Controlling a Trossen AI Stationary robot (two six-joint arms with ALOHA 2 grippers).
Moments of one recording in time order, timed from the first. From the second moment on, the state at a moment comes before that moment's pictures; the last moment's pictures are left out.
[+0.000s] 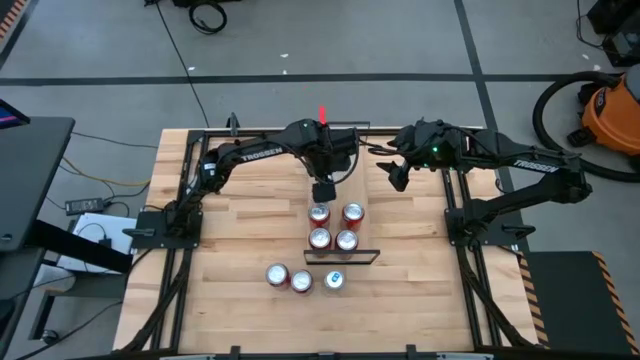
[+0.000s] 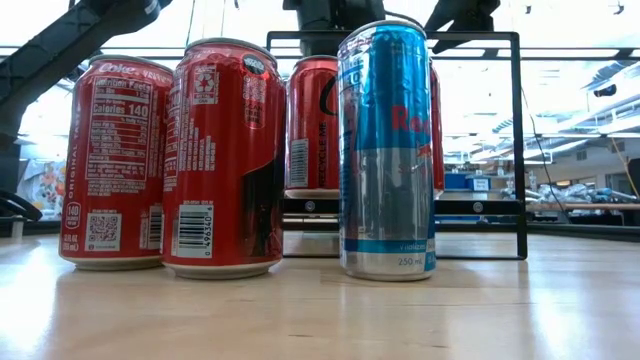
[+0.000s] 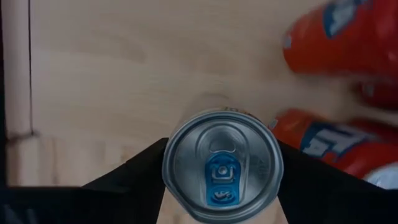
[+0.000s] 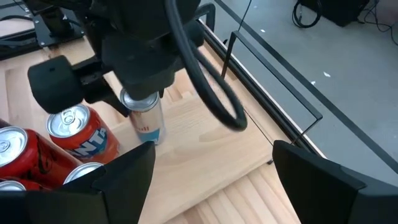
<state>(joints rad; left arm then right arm) 0.23 2.22 2.32 -1.44 0.01 0.07 -0.15 1.08 1.26 -0.84 0.30 0.21</state>
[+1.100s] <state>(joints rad) 0.14 2.22 2.32 -1.52 -0.12 -1.07 -0.09 1.08 1.26 -0.77 0.29 0.18</state>
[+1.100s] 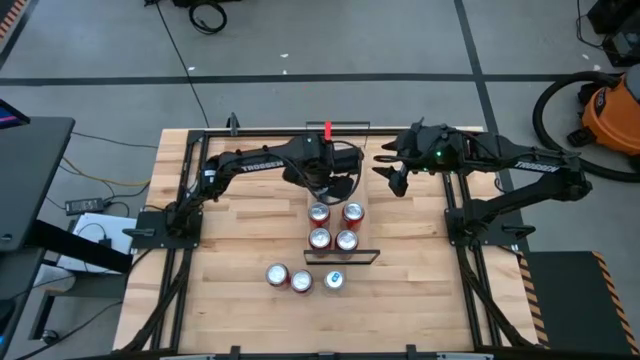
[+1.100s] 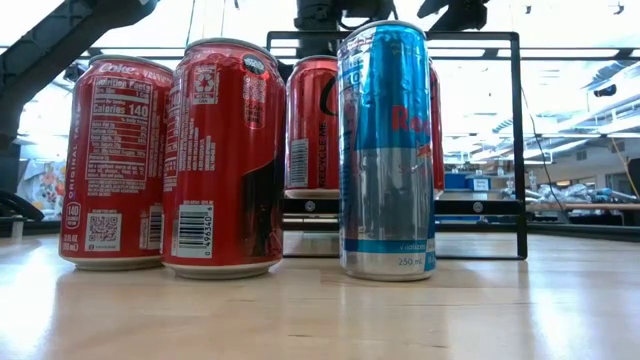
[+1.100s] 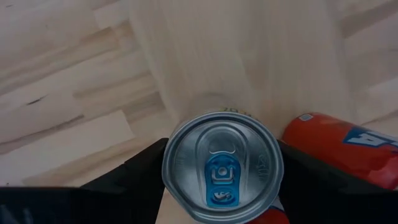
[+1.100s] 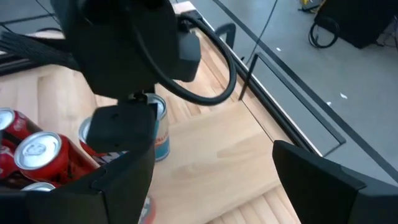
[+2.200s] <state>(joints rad) 0.12 2.13 2.33 -1.45 -0.32 -0.99 -0.06 1.08 1.26 -0.77 0.29 0.19</state>
